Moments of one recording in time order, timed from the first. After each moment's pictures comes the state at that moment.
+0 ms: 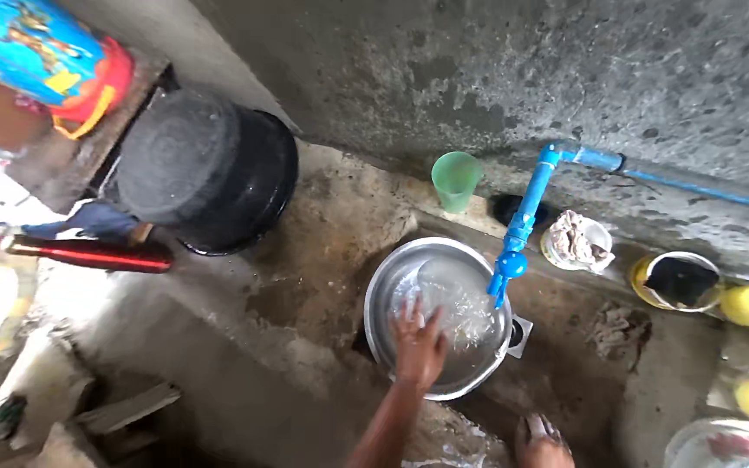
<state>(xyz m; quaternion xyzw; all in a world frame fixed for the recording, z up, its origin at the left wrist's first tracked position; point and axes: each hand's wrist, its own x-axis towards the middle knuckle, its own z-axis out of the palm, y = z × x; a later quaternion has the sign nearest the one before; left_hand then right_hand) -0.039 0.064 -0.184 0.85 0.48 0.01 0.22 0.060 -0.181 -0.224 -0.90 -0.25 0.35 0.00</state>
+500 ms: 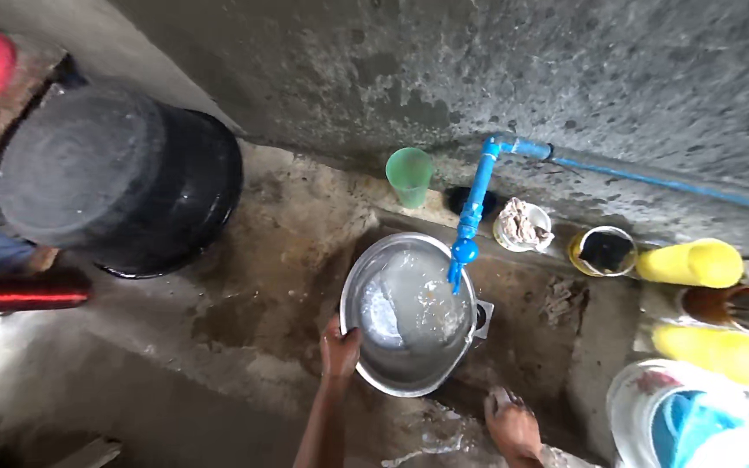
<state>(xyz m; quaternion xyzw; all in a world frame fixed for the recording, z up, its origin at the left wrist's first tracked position) -0.093 0.109 -0.171 0.59 0.64 0.17 0.46 0.063 -0.172 -0.225 -0.89 -0.21 0.40 -0.08</state>
